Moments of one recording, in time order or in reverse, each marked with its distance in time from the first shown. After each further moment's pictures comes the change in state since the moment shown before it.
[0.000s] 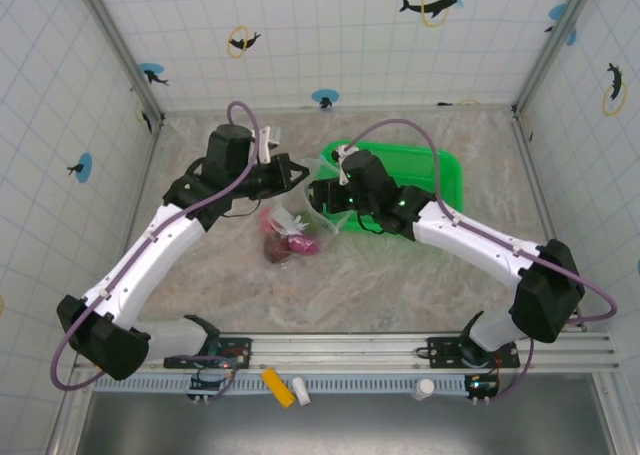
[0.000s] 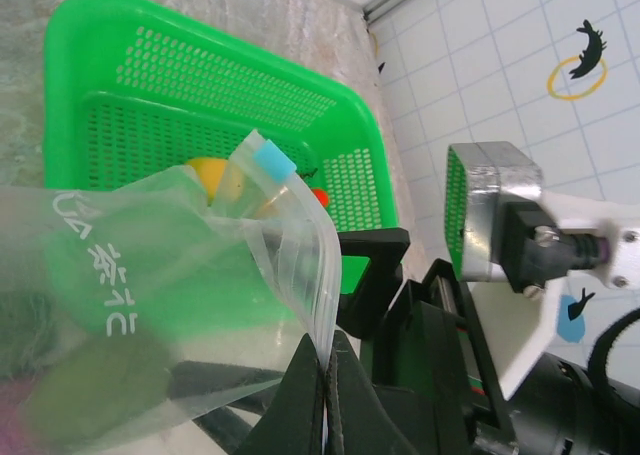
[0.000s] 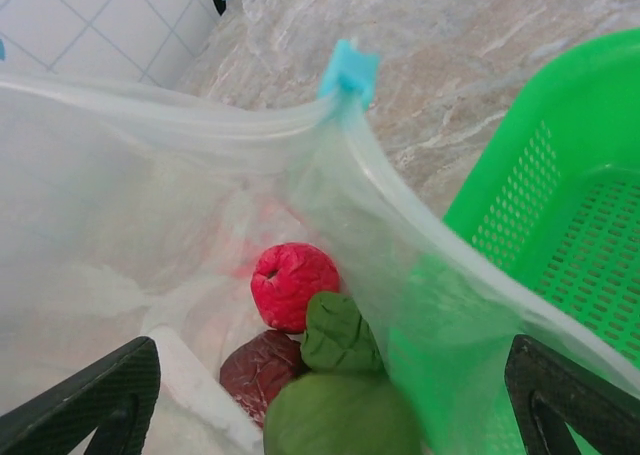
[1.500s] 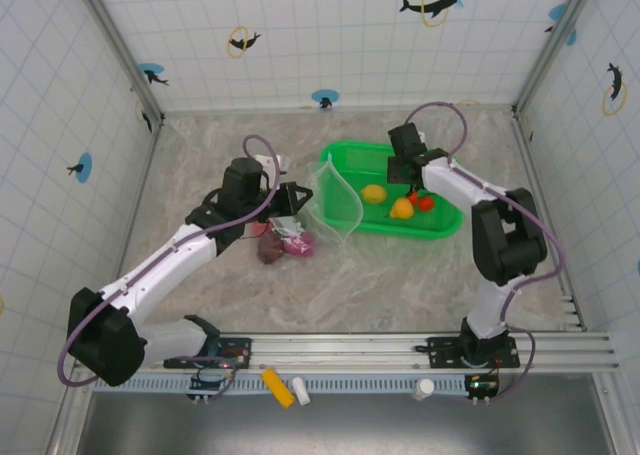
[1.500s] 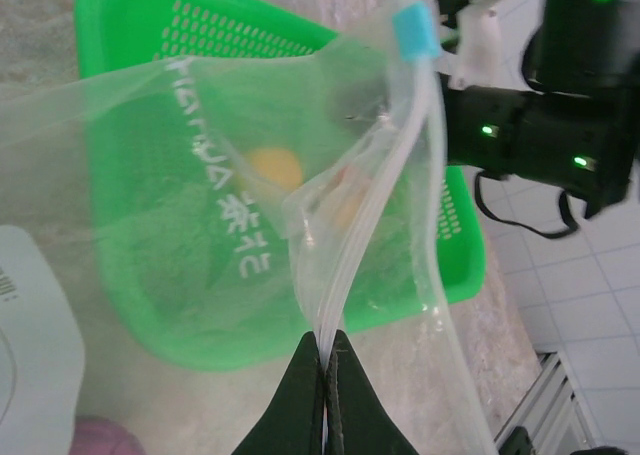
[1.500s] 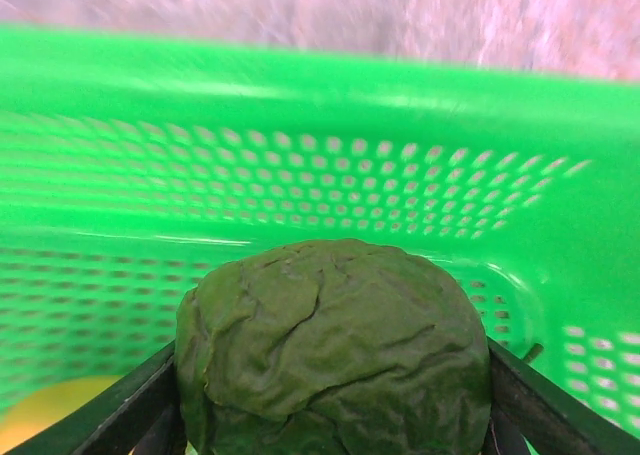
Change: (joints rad) left arm -0.021 -0.037 -0.348 0.345 -0.047 0.101; right arm -0.452 0.299 0.103 -0.185 0.264 -0.184
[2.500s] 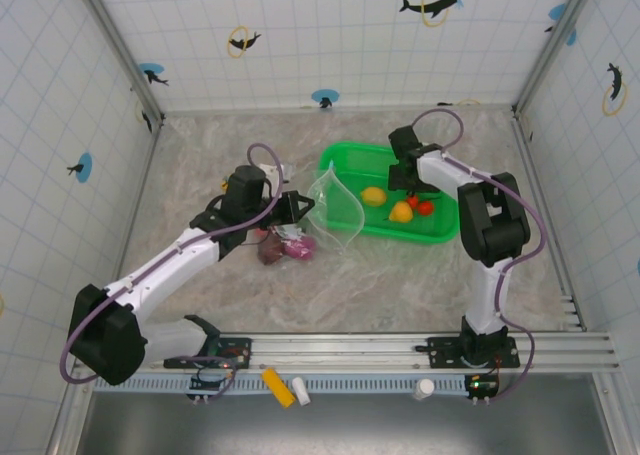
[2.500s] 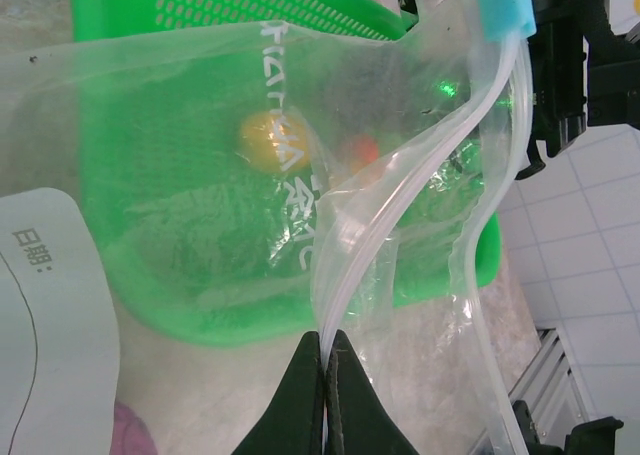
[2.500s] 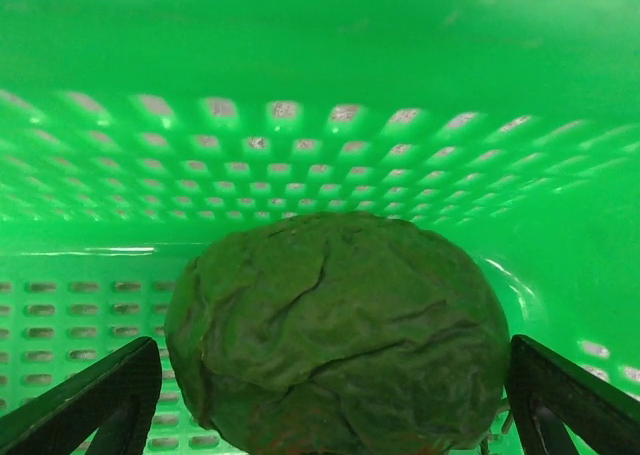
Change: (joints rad) left arm -0.006 0.005 -0.089 0.052 0.035 -0.013; right arm -0.051 0.217 0.108 -0.150 0.027 0.058
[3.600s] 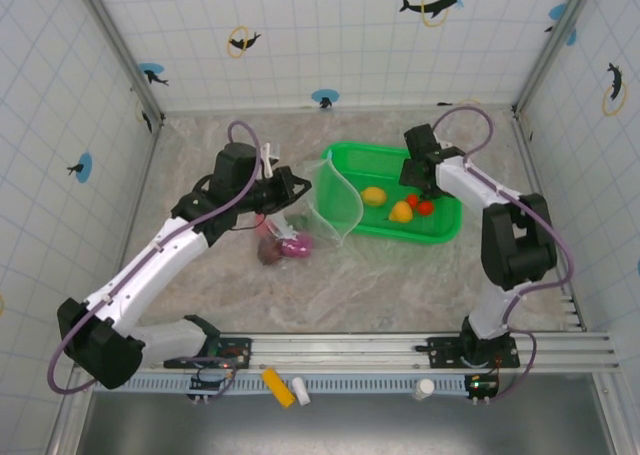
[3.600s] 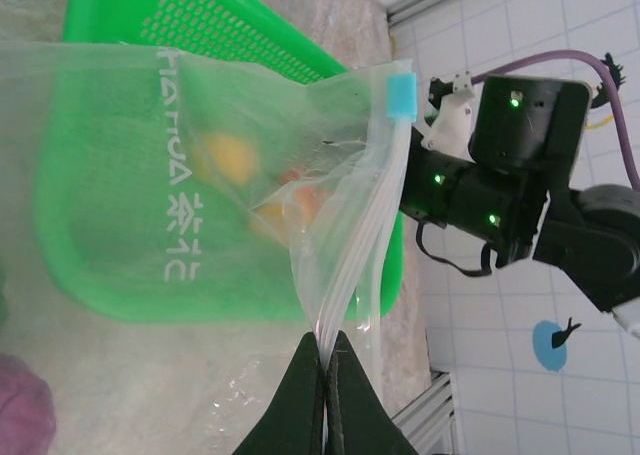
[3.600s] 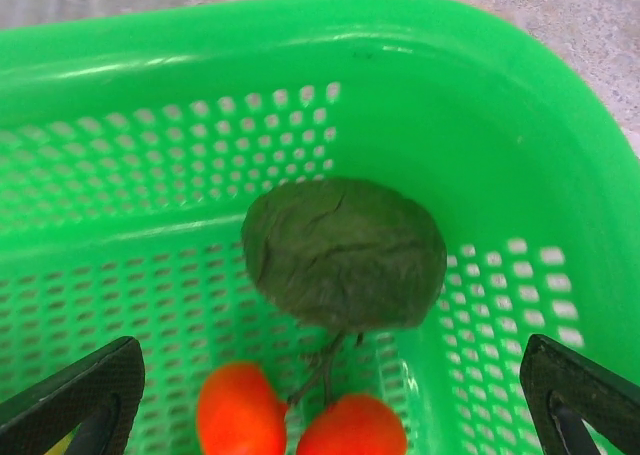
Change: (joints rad) left arm -0.011 -0.012 0.268 -0.270 -0.037 -0.257; right arm -0.037 -0.196 -0.111 -0.025 0.042 0.161
